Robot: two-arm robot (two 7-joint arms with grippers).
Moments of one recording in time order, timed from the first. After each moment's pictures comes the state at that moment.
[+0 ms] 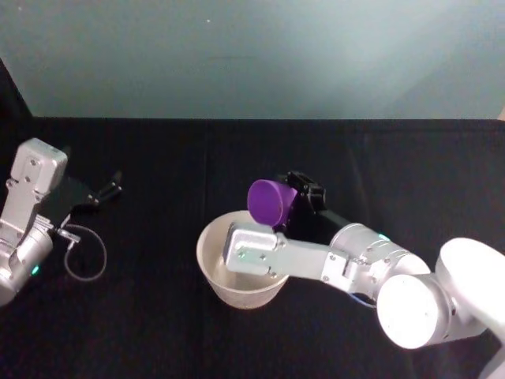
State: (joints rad) left arm -0.20 0.60 0.45 -1.41 -0.25 -0.12 0.03; right arm 0.28 0.50 -0.71 -1.83 -0.66 0.43 0.33
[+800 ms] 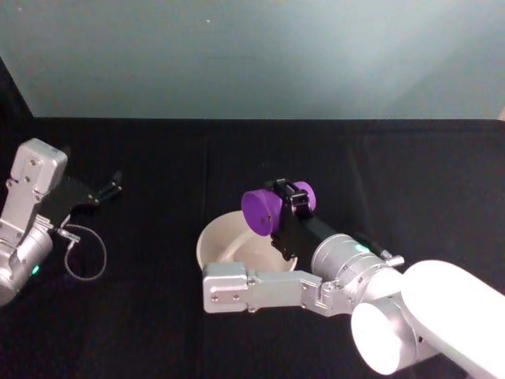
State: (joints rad) left arm -0.20 0.60 0.45 -1.41 -0.25 -0.12 0.03; right arm 0.31 0.49 -0.82 -1.83 -0.95 0.47 0.38
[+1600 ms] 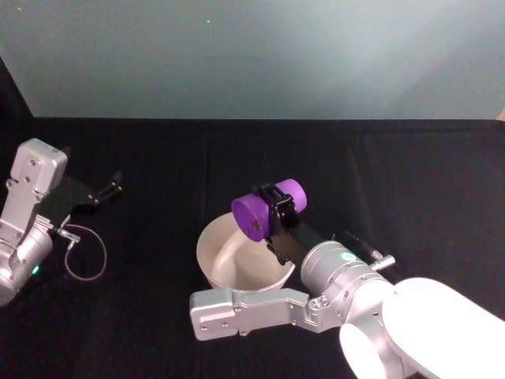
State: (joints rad) left arm -0.20 0.60 0.45 -1.41 -0.25 -0.12 0.03; right arm 0.31 0.49 -0.87 -1.84 -1.14 0.45 0.44
